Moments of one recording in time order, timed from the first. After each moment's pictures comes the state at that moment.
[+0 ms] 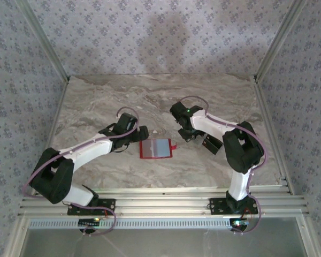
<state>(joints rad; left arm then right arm) -0.60 1.44 0.82 -0.29 -0.14 -0.70 0.60 1.84 1.32 -0.91 0.34 -0.03</state>
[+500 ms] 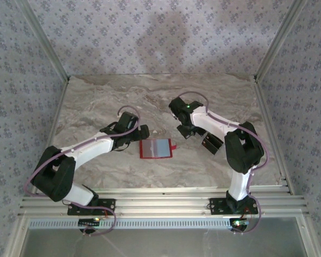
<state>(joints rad) -0.60 1.46 0.84 -0.30 -0.14 -0.69 0.61 1.84 1.41 -0.98 0.33 -0.04</state>
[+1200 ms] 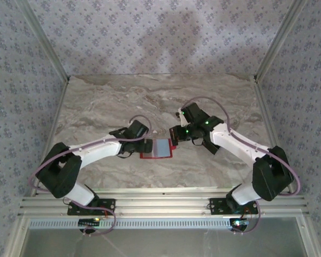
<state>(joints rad) -0.73 1.51 0.84 -0.45 -0.20 -0.56 0.61 1.46 1.03 -0.54 -0.23 0.44</state>
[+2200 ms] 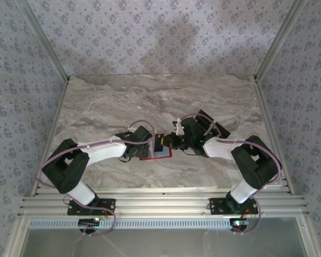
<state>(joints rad) -0.78 1.58 0.83 -0.53 -0.37 -0.61 0.63 1.62 0.70 0.28 -0.50 0.82</state>
